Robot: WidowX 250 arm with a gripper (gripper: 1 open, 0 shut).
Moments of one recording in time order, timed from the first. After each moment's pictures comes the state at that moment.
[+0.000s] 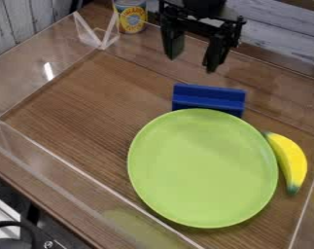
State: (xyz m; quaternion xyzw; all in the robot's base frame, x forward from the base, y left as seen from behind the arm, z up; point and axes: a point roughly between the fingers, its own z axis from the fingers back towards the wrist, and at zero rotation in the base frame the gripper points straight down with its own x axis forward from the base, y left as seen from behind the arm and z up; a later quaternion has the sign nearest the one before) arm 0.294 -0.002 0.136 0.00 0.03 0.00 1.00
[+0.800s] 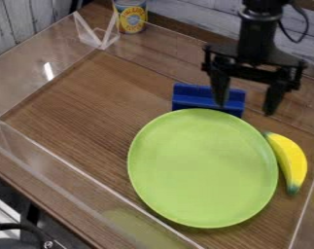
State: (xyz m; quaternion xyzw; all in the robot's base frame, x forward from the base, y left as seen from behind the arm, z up) arm 0.285 -0.091 0.104 -0.03 0.03 0.08 1.00
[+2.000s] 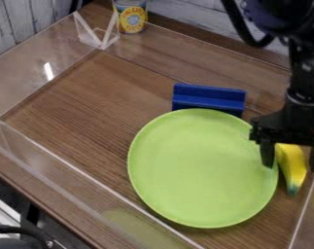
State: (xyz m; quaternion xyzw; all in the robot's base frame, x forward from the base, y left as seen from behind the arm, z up) arm 0.298 -0.149 0.035 -0.05 0.00 0.16 0.99
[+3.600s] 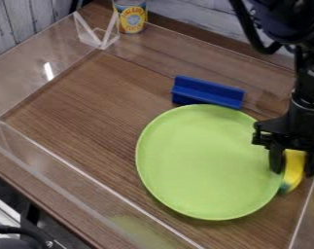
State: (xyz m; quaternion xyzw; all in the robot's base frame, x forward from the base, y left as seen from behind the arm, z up) arm 0.297 -0.153 0.029 -0.04 0.02 0.15 0.99
